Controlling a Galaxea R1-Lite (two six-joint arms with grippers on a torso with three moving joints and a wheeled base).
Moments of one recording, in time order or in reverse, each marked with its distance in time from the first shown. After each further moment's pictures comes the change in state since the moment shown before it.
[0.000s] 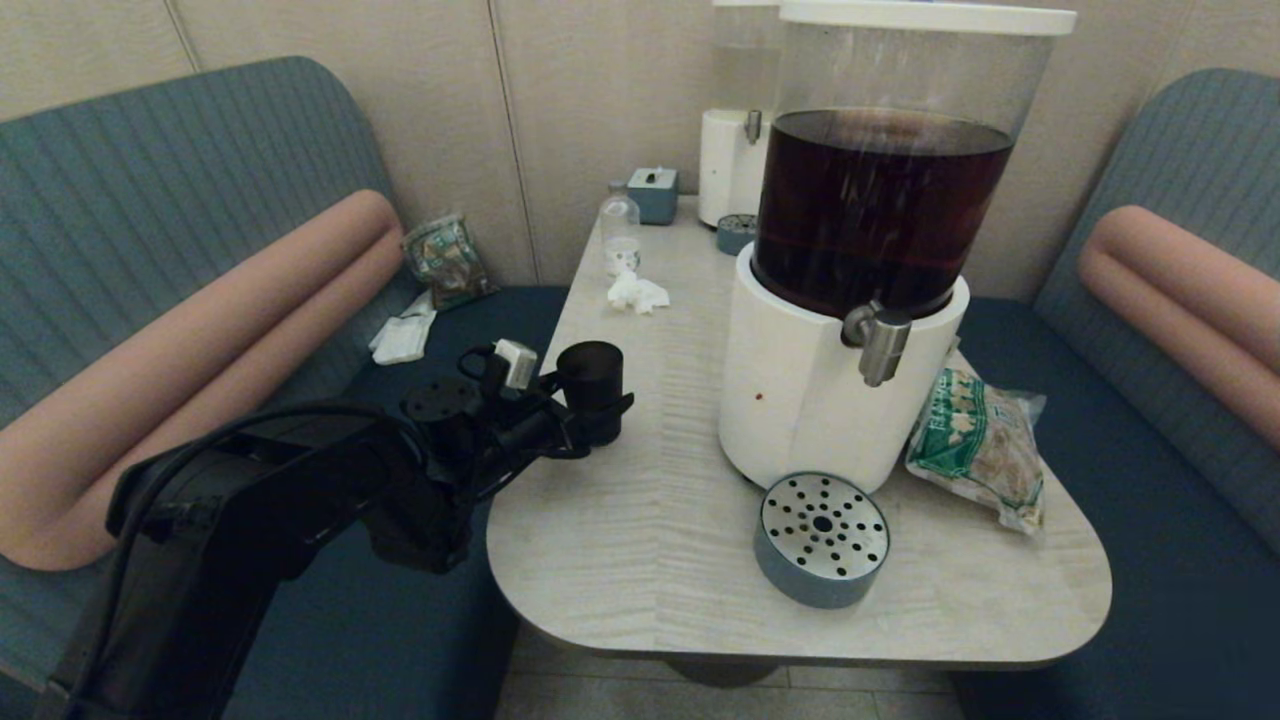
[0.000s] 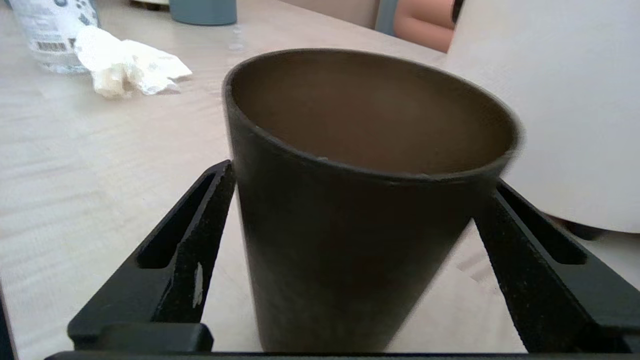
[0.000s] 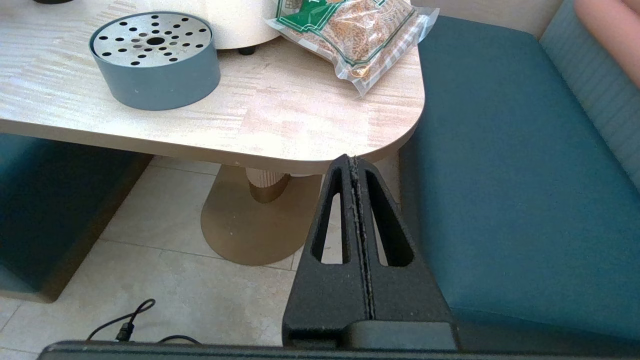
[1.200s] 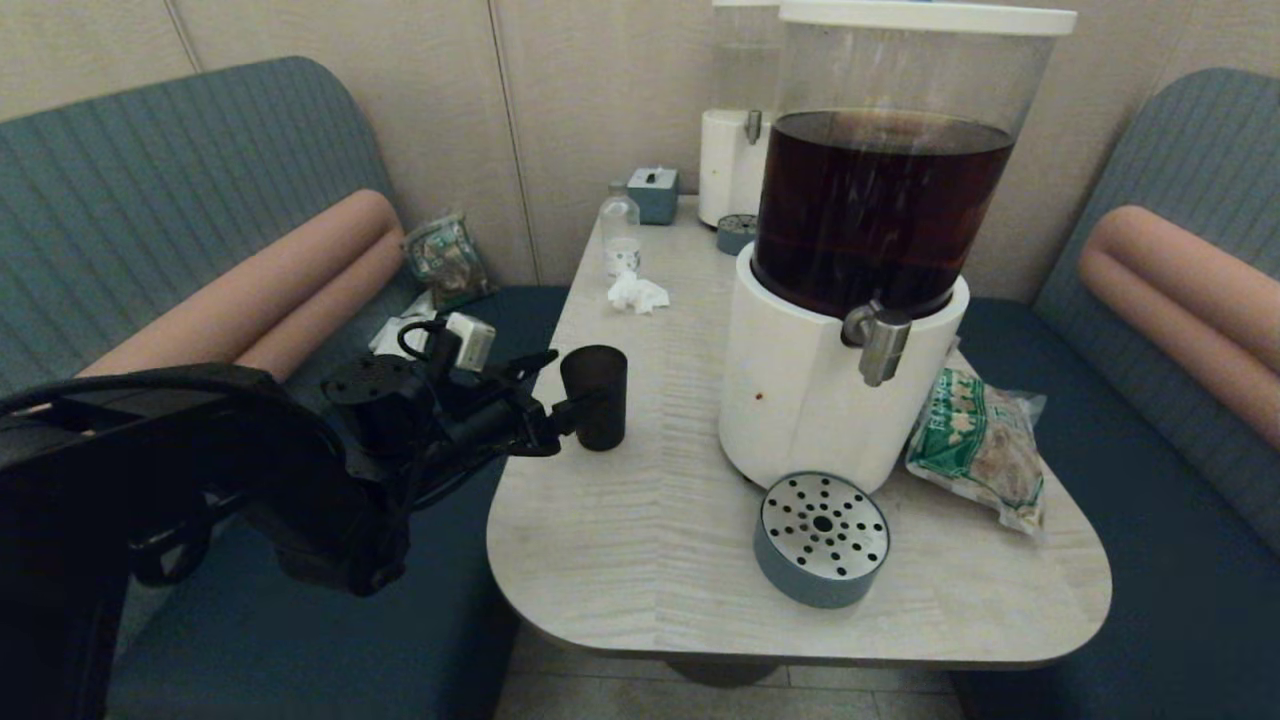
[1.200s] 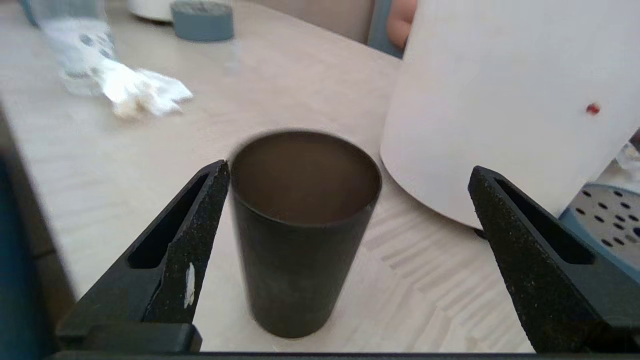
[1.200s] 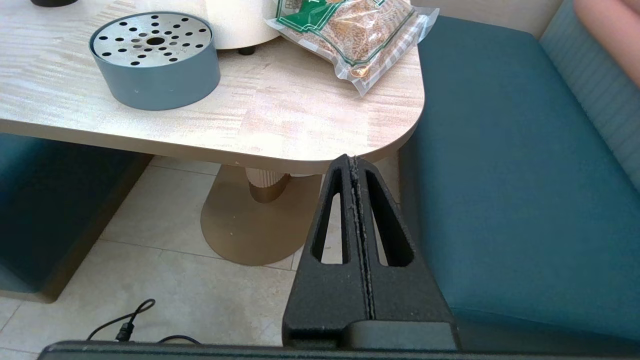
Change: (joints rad) left arm 0.015 -0.292 0.326 -0.001 -0.001 0.006; right arm 0.000 0.000 0.000 0.000 0.000 0.000
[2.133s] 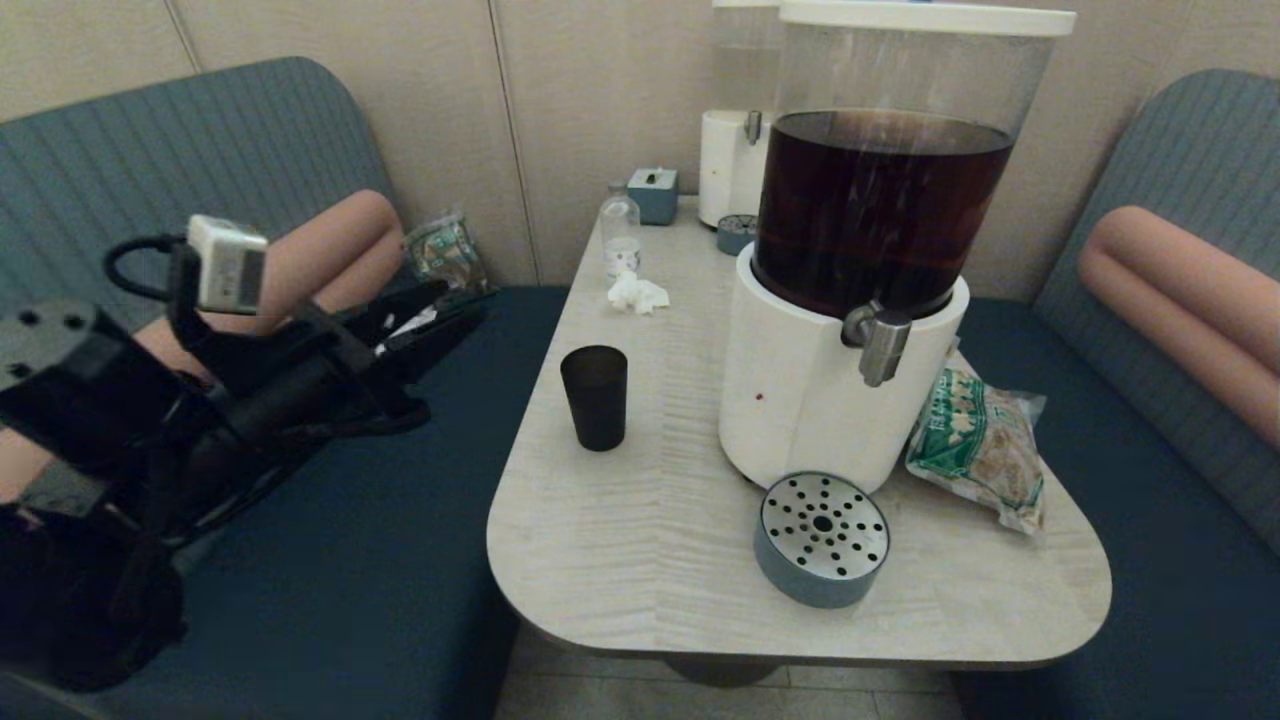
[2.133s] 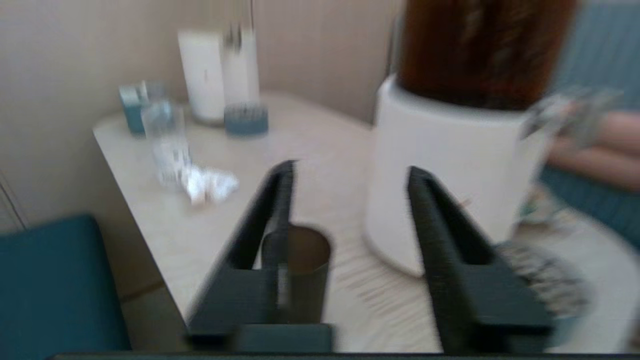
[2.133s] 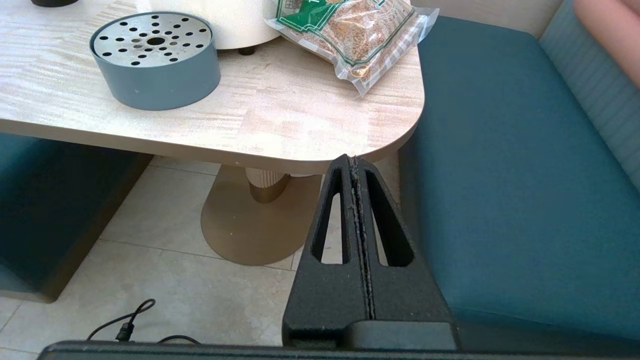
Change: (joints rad) left arm 0.093 -0.555 0.370 0.000 -0.005 -0.027; right arm 0.000 0.000 0.000 0.000 0.001 0.000
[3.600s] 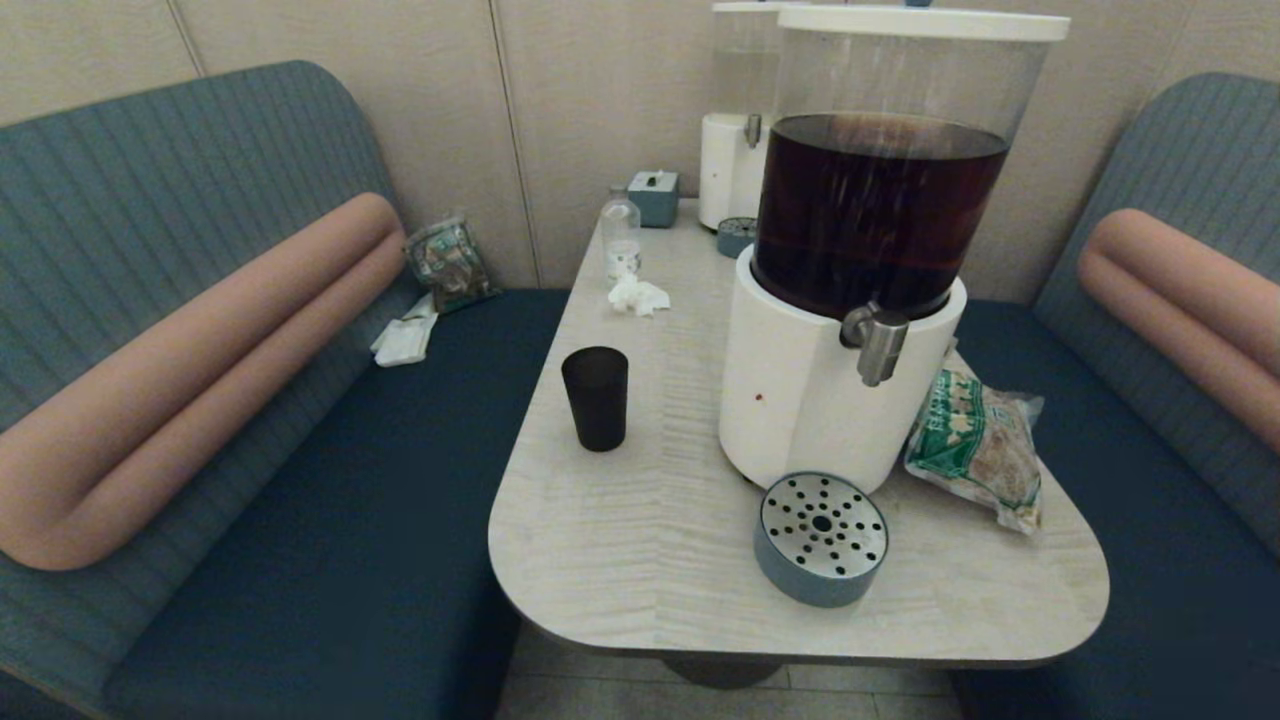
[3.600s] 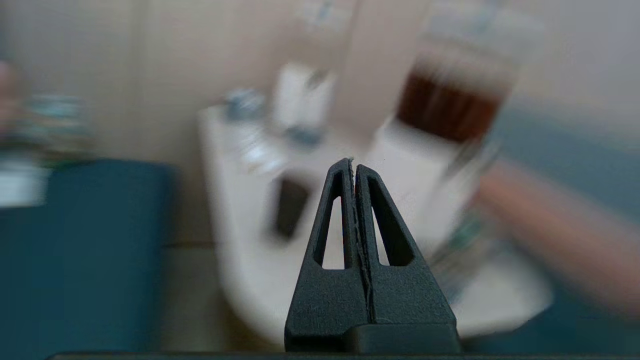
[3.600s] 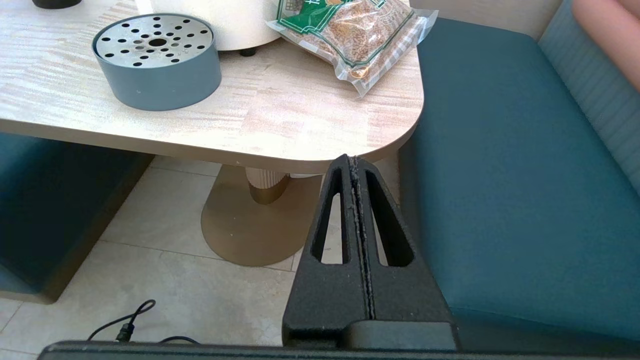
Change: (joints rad) left arm 0.210 -1.374 0.448 0.835 0.176 -0.283; right arm 0.000 0.000 0.000 0.000 -0.001 0.000
